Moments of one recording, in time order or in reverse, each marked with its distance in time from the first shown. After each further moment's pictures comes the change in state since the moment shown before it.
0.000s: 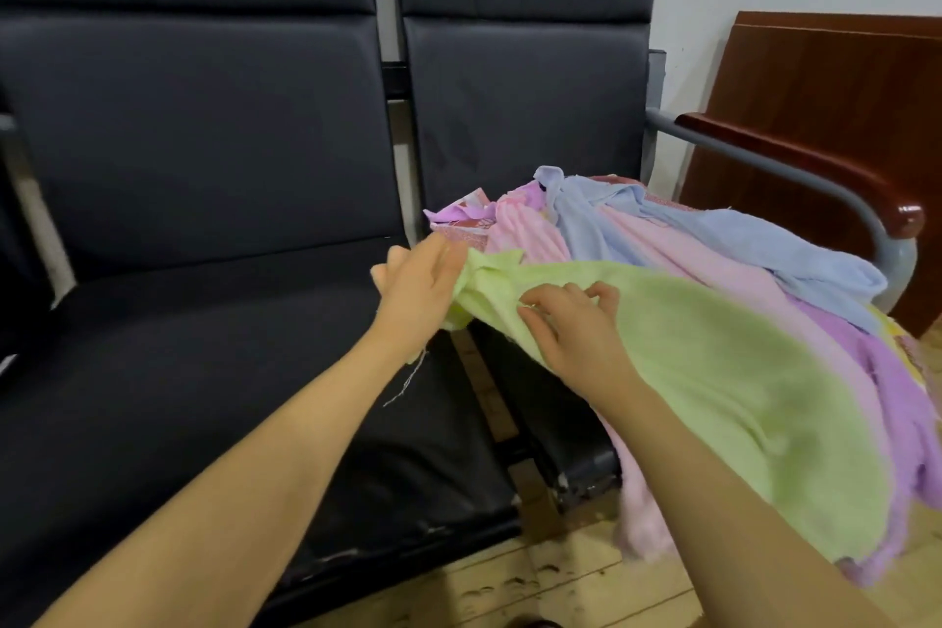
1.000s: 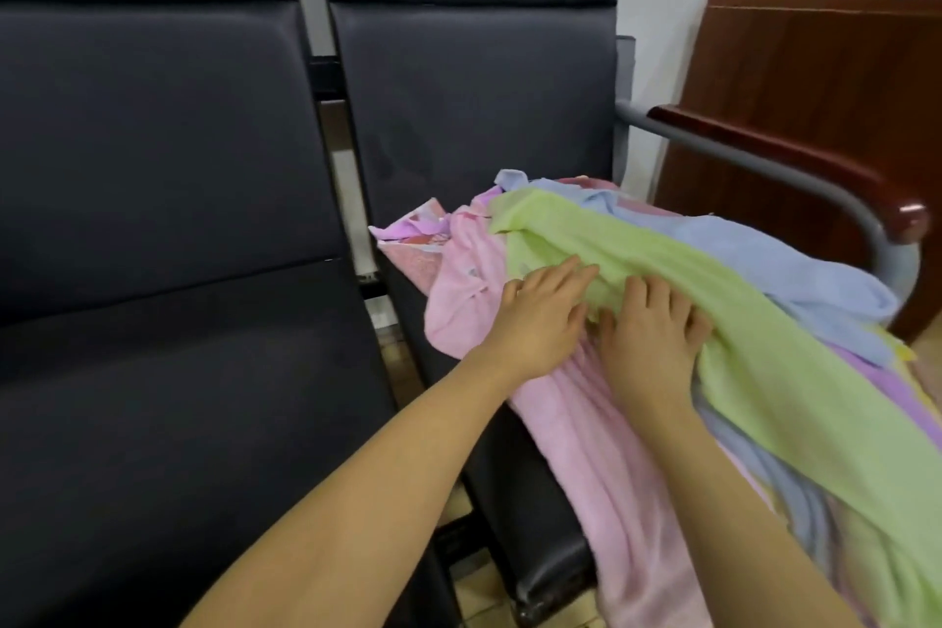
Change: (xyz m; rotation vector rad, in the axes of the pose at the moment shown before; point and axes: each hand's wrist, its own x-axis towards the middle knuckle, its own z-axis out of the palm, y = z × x) left_hand 0.052 0.058 0.159 0.267 -0.468 0.393; right_hand 0.005 0.118 0.010 -0.564 0.098 0.482
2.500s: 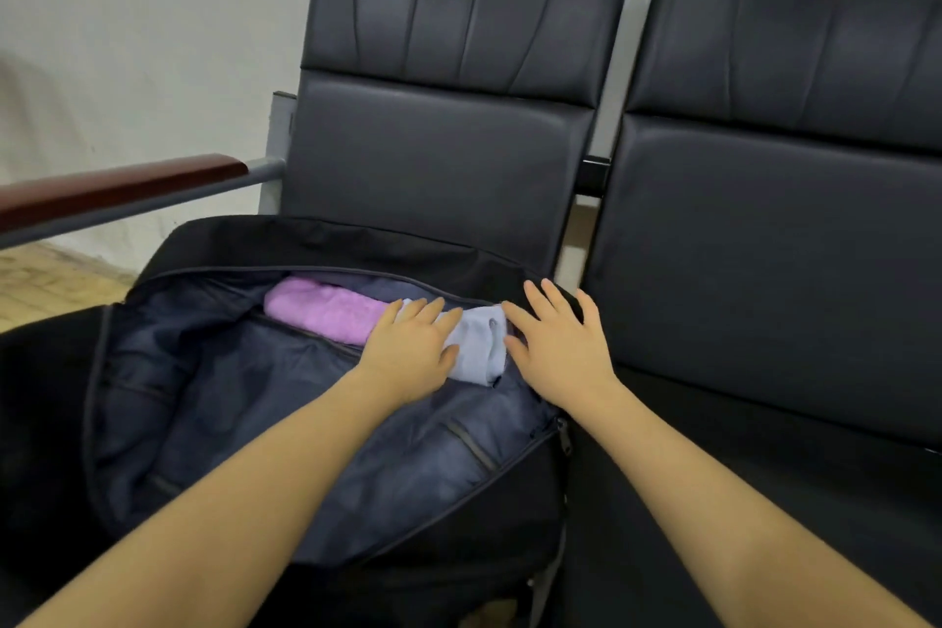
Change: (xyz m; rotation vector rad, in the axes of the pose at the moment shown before) left_hand -0.492 -0.430 -0.357 0.605 0.164 -0.825; right_hand -0.142 -0.677 -0.091 0.425 -0.354 -1.093
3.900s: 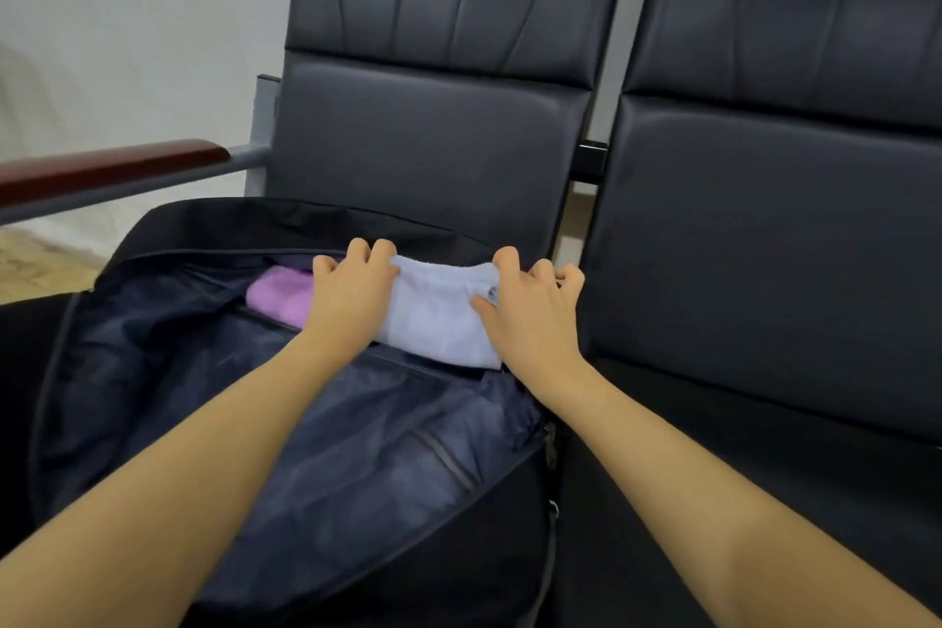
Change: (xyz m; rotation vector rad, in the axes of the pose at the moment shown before) left_hand 0.039 -0.054 0.012 0.389 0.519 -0.091; right_hand 0.031 -0.023 0.006 0.071 0.493 0.145
